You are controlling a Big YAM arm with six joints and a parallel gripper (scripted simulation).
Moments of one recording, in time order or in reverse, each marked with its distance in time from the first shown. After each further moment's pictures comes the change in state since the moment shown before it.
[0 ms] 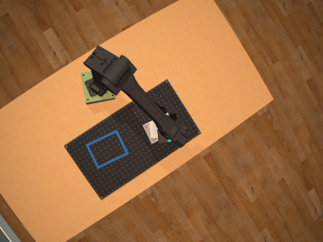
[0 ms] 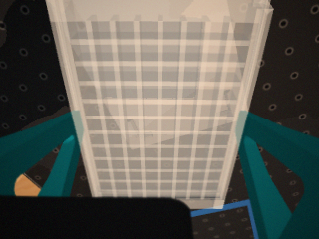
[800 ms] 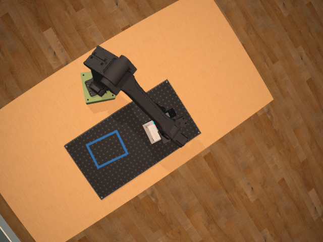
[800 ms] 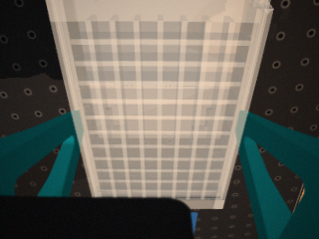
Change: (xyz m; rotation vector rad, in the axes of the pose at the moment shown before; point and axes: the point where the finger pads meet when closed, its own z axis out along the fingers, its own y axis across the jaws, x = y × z) arm 0.000 0.000 0.000 0.000 0.000 -0.349
